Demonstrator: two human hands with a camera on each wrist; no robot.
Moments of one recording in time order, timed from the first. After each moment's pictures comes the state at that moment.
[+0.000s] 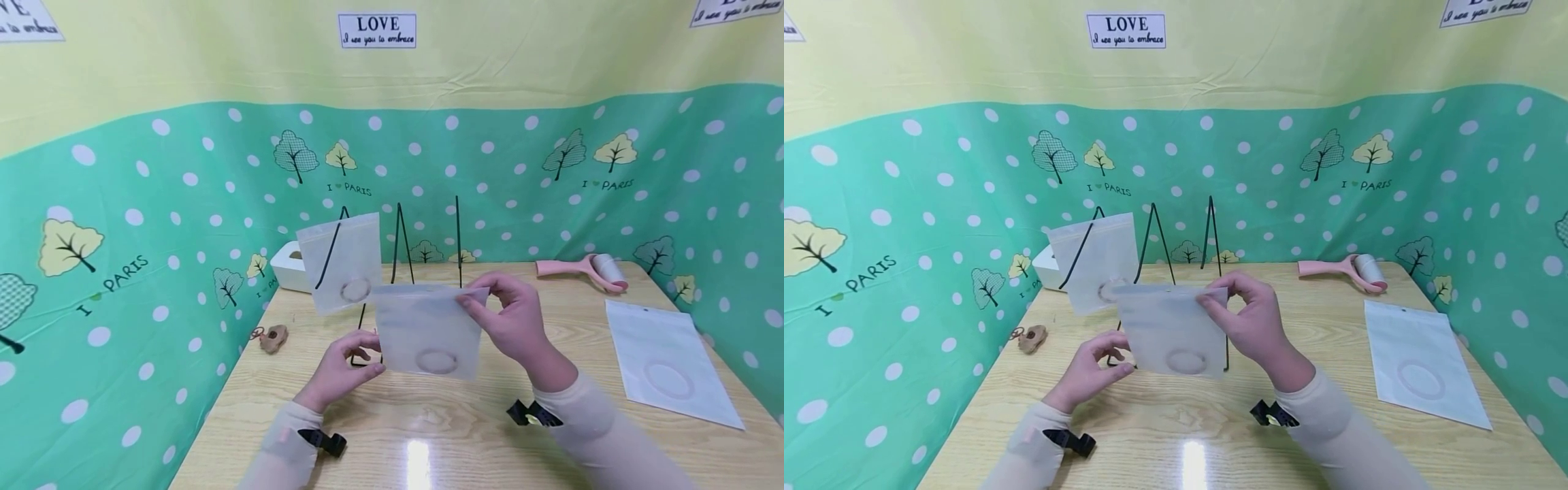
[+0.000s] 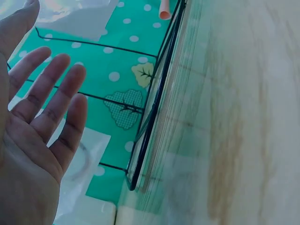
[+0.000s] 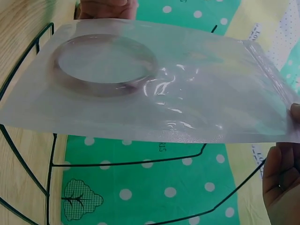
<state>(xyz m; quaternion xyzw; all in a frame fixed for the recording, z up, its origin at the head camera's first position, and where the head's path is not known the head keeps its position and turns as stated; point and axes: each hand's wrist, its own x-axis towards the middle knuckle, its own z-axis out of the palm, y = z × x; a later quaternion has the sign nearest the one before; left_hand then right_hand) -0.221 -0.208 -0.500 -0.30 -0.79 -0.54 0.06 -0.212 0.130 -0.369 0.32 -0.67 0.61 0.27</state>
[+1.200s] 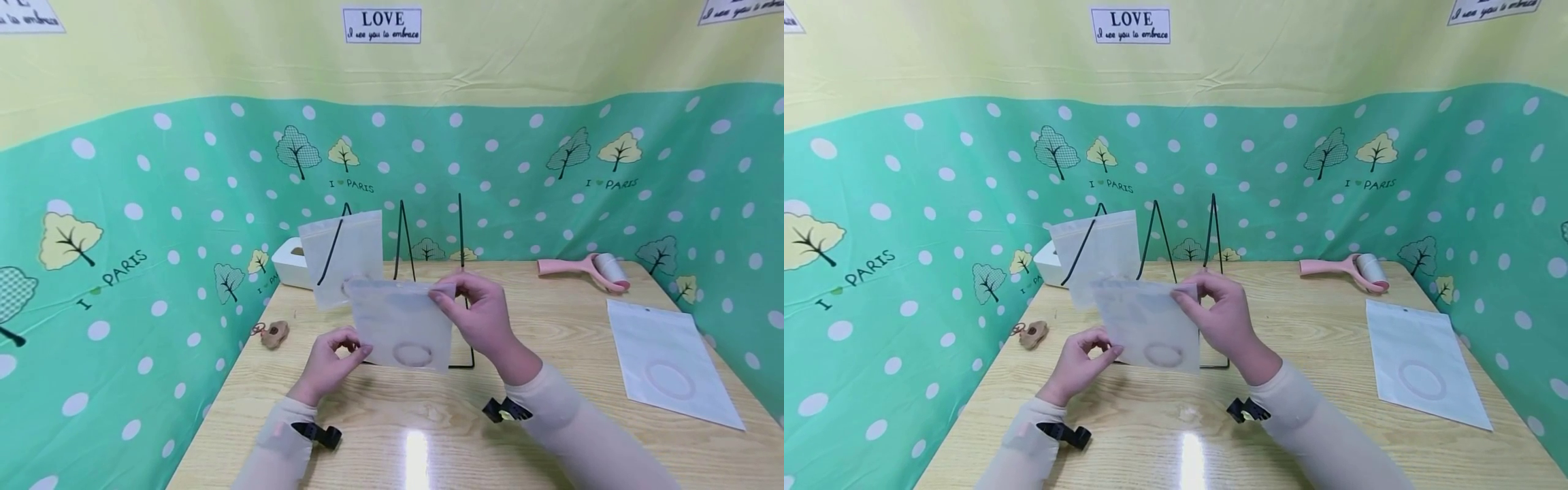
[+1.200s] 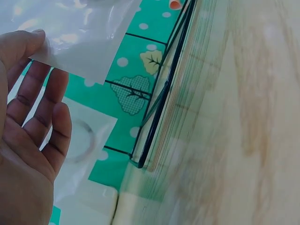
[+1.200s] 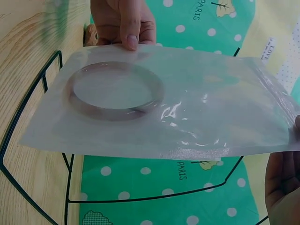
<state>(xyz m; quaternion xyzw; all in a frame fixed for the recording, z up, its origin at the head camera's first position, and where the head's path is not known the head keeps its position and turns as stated) -0.226 -0.222 -0.502 -0.27 -0.78 -0.55 0.14 -0.230 0.088 -0.382 0.34 -0.65 0.63 0.25</state>
